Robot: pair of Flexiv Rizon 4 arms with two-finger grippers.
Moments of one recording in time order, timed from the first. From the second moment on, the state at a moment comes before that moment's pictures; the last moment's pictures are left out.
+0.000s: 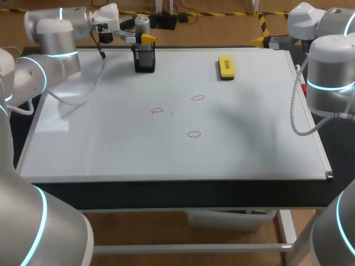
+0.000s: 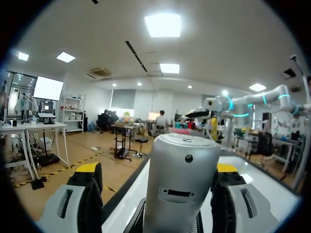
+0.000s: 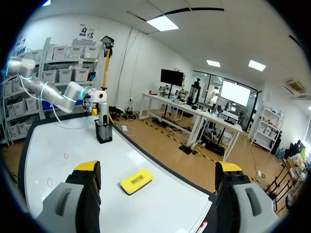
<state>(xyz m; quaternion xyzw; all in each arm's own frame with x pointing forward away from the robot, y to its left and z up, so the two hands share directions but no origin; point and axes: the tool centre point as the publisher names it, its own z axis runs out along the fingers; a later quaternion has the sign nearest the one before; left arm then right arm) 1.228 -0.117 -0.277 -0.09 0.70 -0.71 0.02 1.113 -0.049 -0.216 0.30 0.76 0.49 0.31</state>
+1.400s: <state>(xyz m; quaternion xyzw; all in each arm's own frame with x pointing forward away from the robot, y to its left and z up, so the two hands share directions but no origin) 1.206 -0.114 -0.226 -0.03 0.69 -0.73 0.01 1.113 -0.049 -0.216 0.30 0.76 0.49 0.31</state>
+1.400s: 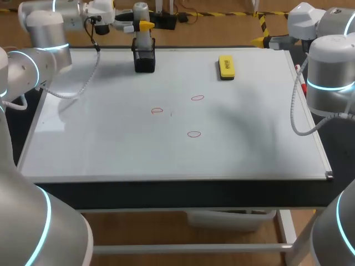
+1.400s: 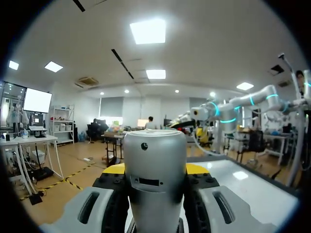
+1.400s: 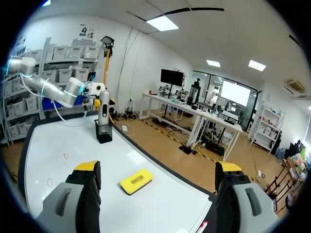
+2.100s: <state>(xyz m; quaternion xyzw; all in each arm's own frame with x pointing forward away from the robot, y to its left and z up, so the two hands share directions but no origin) 1.203 -0.105 -0.166 -0.02 0.68 -0.73 0.01 1.113 -0.049 -0.216 0.30 0.76 0.49 0.31</state>
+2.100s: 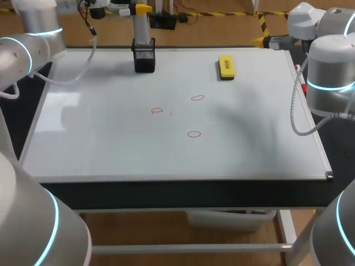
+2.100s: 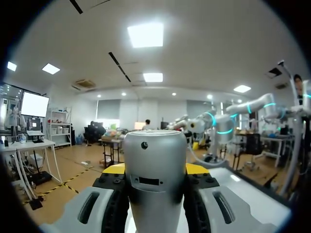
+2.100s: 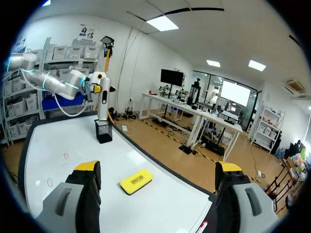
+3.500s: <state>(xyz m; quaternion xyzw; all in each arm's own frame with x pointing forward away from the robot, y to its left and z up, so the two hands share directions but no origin) 1.111 0.022 -0.205 0.00 0.69 -0.72 0.02 1.113 -0.049 -0.216 0.30 0.76 0.49 0.31</state>
